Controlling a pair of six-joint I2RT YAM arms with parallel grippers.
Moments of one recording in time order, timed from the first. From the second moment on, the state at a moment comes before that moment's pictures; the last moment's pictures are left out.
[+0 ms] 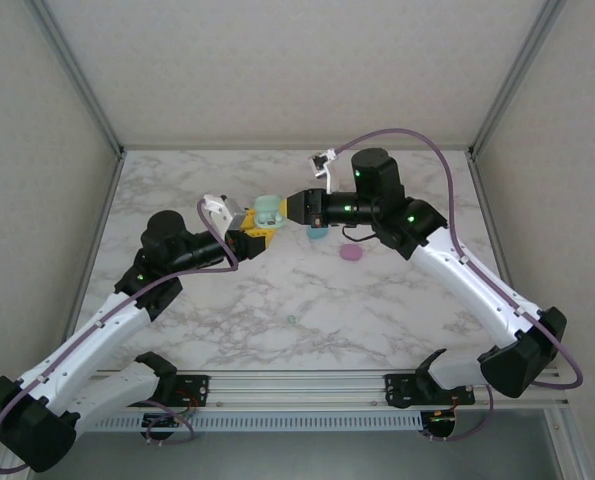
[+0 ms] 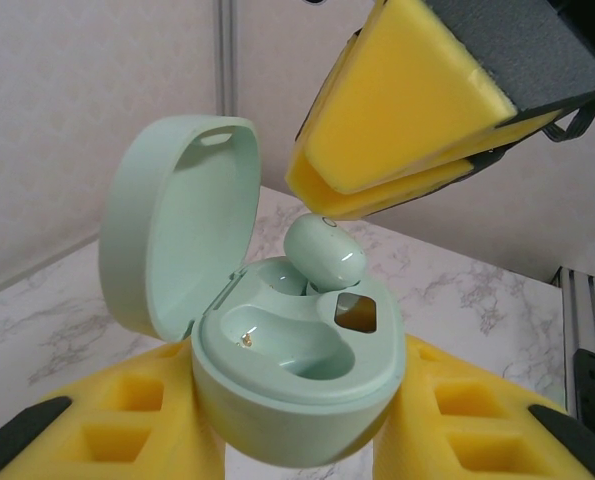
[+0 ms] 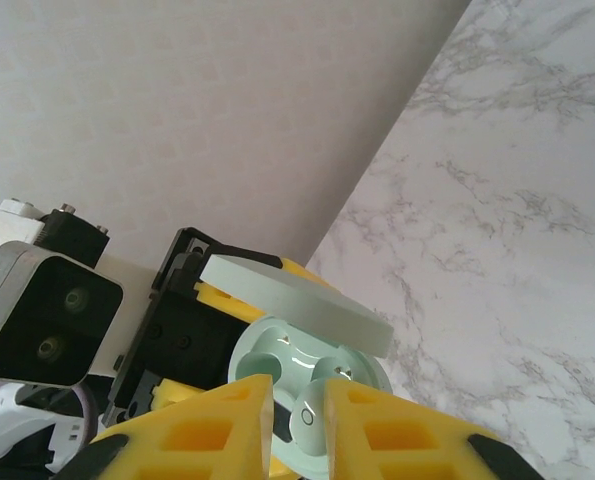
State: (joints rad) left arm -0.55 0.94 0.78 0.08 0.59 -0.03; right arm 0.70 1.36 1.42 -0.44 -0.62 0.66
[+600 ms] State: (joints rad) left arm -0.55 0.94 0.78 0.06 0.58 -0.01; right arm 0.72 1.36 1.43 -0.47 -0.59 0.64
